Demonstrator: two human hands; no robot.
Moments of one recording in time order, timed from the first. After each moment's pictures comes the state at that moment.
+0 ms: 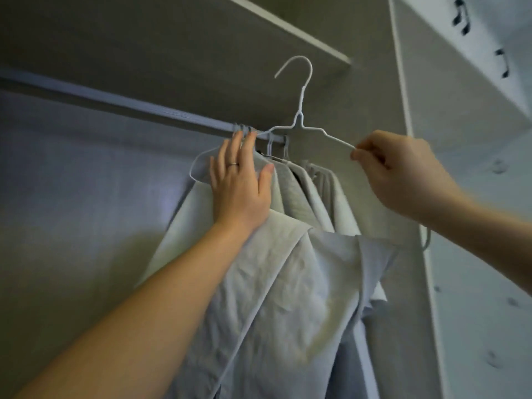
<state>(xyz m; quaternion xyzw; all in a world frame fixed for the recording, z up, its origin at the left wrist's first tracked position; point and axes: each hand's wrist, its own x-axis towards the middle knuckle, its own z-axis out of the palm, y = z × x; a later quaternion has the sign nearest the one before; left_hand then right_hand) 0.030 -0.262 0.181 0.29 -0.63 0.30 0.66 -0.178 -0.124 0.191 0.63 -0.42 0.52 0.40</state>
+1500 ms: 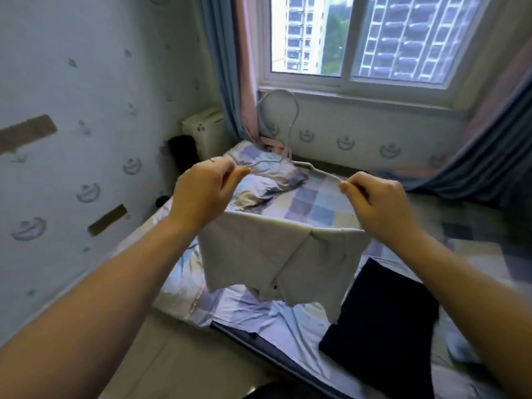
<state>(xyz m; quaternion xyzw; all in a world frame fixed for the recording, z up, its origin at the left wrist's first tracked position) -0.523 0.600 -0.228 -0.51 -0.78 -0.29 0.24 -0.291 0.810 -0.248 -0.16 -0.90 0.16 0.38</state>
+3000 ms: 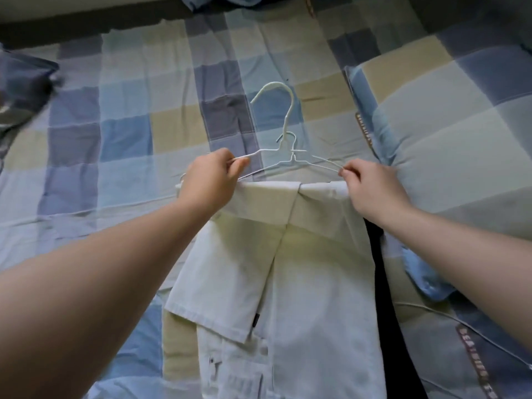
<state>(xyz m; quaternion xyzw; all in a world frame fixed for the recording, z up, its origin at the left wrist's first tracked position) -0.407 1.261 -0.824 -0.58 -0.77 -0.17 -0.20 -0.130 1.293 -0.830 -0.66 -0.70 0.24 0.12</state>
